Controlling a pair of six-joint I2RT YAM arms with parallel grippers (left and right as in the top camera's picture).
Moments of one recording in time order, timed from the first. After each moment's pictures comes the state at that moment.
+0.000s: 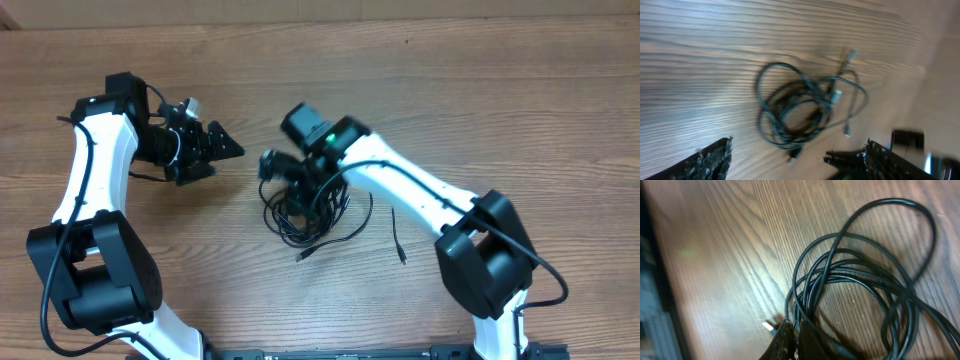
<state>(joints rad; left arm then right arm) 0.20 1.86 1.47 -1.19 0.73 -0.02 0.70 2.05 1.67 -1.01 -0.51 -0.37</state>
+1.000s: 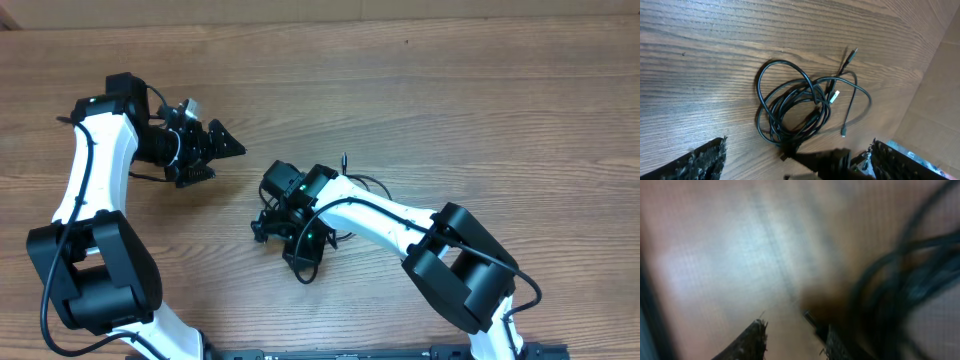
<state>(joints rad) 0.20 1.86 1.47 -1.19 0.70 -0.08 0.89 2.08 1.47 -0.93 -0.34 -0.46</state>
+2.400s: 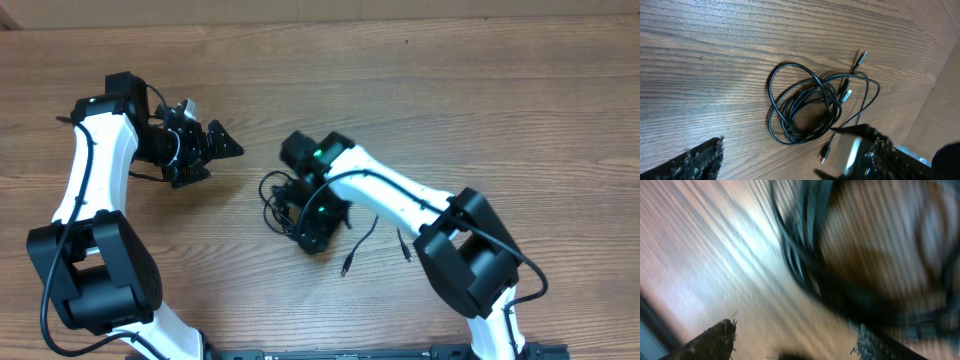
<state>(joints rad) 0.20 1.86 1.47 -1.18 0.65 -0.08 0.79 2.10 1.59 -1.12 -0.28 -0.33</state>
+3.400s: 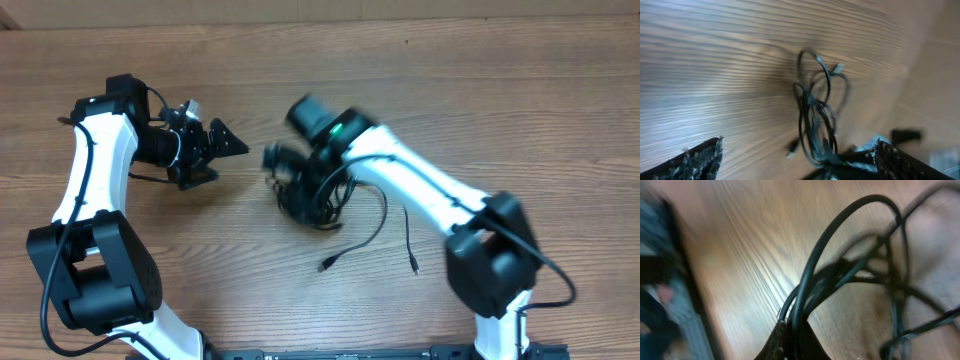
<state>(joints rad) 0.20 1.86 1.47 -1.22 0.78 -0.07 0.67 2.03 1.73 -1.07 -0.57 -0.31</state>
